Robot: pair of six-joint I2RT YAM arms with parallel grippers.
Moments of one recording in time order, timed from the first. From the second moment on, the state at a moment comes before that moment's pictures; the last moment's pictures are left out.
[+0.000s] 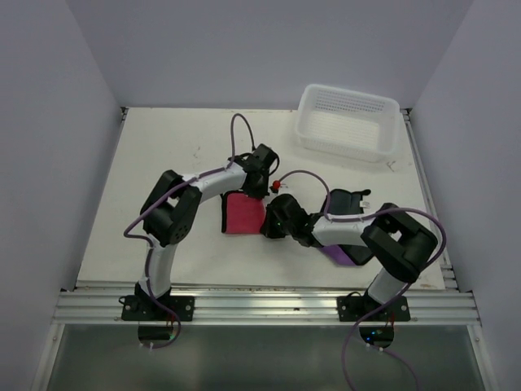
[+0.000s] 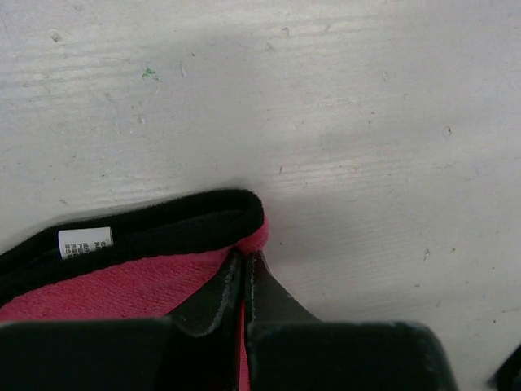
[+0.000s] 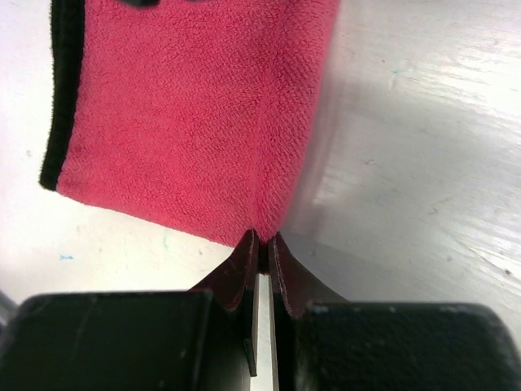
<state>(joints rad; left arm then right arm) -0.68 2.08 1.50 -0.54 -0.15 -0.54 0.86 1.68 0.74 0.18 0.05 0.75</state>
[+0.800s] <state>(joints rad) -0.59 1.91 1.10 -0.03 0.19 -0.75 1.12 1.62 0.84 -0.18 0.56 0.46</state>
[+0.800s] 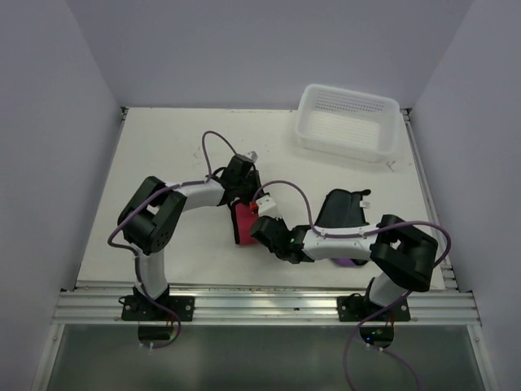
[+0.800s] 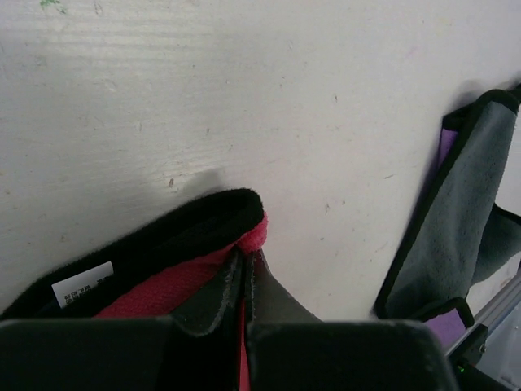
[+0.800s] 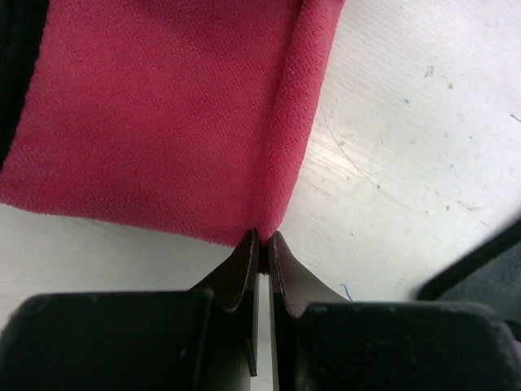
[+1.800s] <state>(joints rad) -0.54 1.85 0.88 0.29 0.33 -0.75 1.32 1.88 1.05 -0.45 0.85 0.33</state>
